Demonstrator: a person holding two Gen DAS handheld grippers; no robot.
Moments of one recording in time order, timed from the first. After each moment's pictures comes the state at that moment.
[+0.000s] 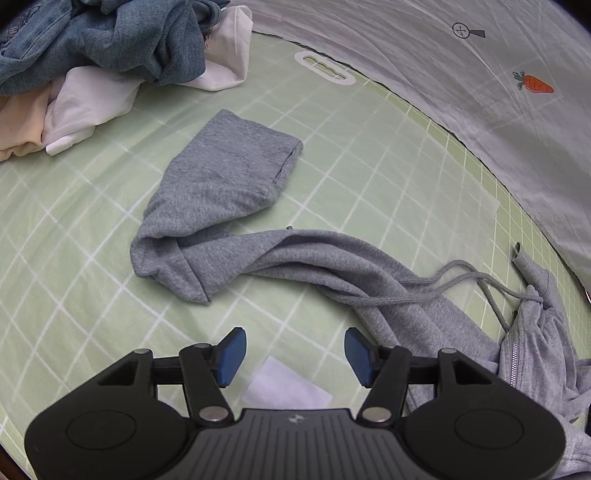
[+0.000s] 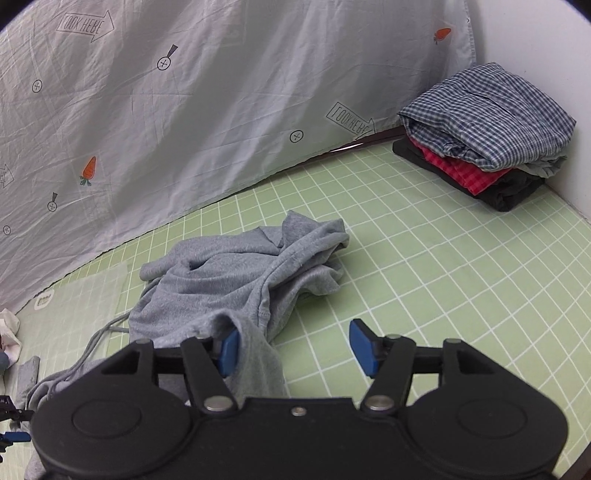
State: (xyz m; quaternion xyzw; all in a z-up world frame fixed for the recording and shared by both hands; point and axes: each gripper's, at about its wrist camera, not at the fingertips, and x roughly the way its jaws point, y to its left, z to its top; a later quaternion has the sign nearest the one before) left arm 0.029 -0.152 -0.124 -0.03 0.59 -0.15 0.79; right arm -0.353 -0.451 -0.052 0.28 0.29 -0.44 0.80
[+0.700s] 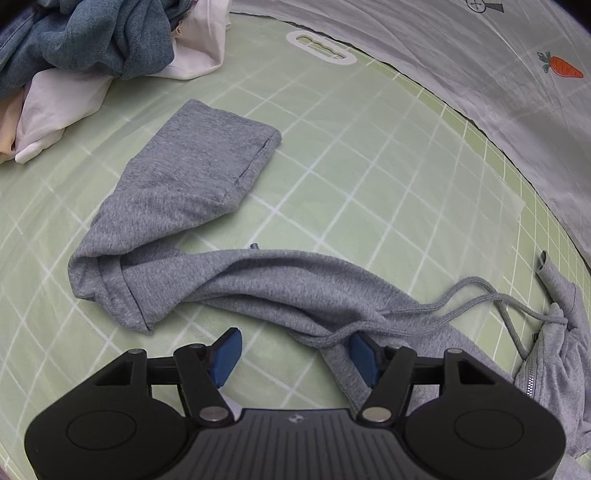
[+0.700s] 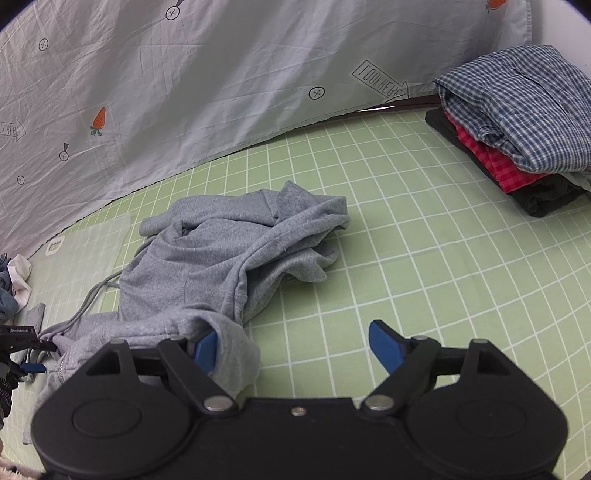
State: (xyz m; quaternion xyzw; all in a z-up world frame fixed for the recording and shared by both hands) left arm 0.051 -0.201 -0.150 -0.01 0.61 -0.12 0.79; right arm -0.369 -0.510 -0.060 0.30 0.38 -0.36 0.80
